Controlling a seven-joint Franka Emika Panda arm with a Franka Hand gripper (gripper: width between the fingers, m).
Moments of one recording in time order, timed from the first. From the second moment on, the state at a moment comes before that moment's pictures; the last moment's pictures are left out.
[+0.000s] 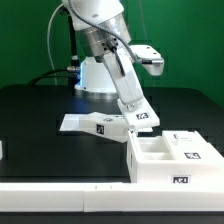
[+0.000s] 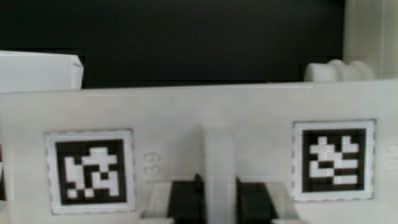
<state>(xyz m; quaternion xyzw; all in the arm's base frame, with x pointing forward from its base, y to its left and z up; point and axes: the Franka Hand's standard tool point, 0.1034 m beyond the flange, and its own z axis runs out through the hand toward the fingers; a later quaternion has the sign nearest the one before) 0.463 0.021 0.074 -0.71 0.67 0.18 0.10</state>
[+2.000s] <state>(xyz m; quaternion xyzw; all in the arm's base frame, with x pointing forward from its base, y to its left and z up) 0.488 0.026 0.066 -0.70 0.69 0.16 0.09</state>
